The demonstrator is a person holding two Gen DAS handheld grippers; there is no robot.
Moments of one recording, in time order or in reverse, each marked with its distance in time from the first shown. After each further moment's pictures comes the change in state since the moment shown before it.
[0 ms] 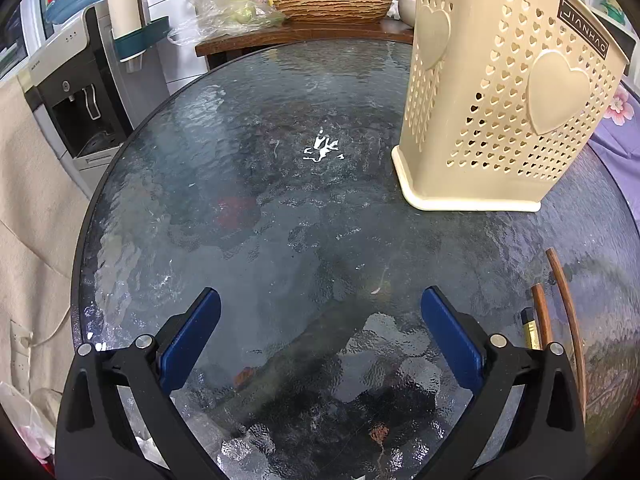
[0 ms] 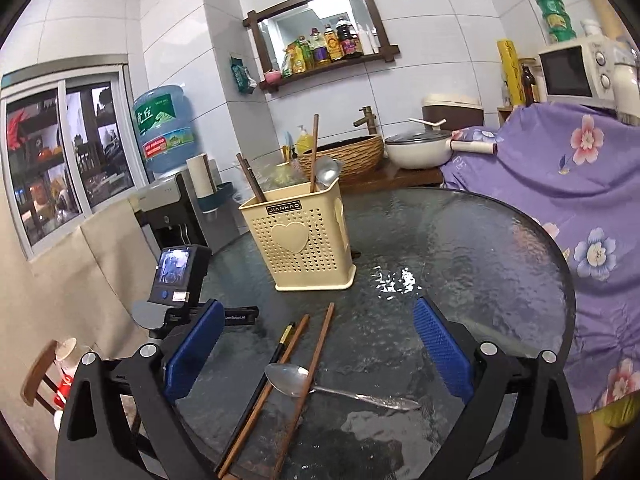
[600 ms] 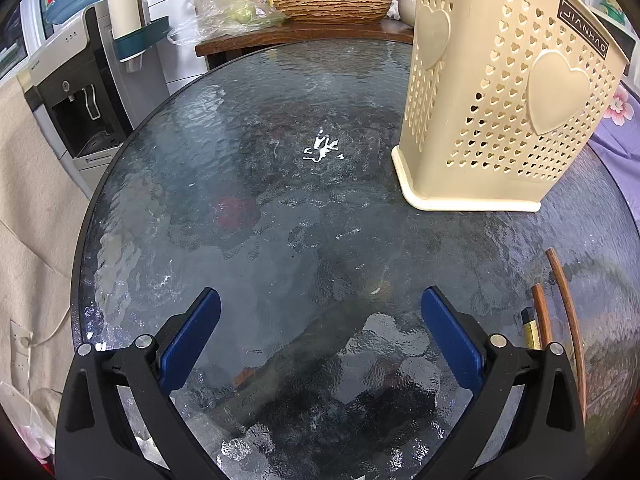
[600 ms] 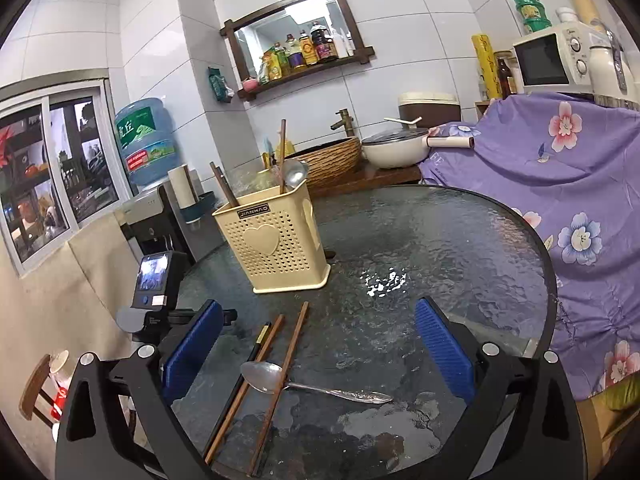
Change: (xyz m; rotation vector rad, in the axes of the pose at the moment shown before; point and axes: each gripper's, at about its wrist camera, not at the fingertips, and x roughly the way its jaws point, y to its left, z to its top) left arm 0.000 0.000 -0.001 -0.001 0.000 0.000; right arm -0.003 -0.024 -0.008 0.064 -0.014 -0.044
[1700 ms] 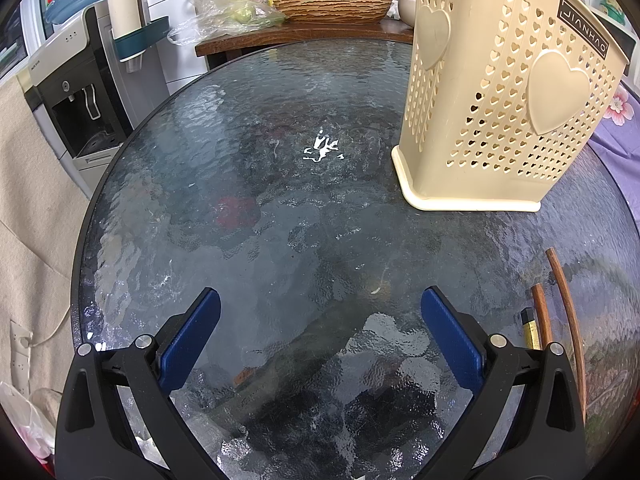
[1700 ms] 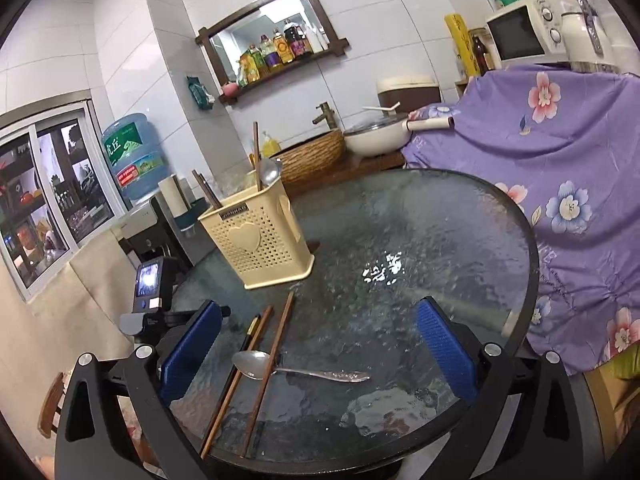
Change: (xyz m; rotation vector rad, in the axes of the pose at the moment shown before) left arm 0.000 -0.001 0.001 0.000 0.000 0.001; right arm -0.021 -0.024 -0.002 0.088 0.009 0.008
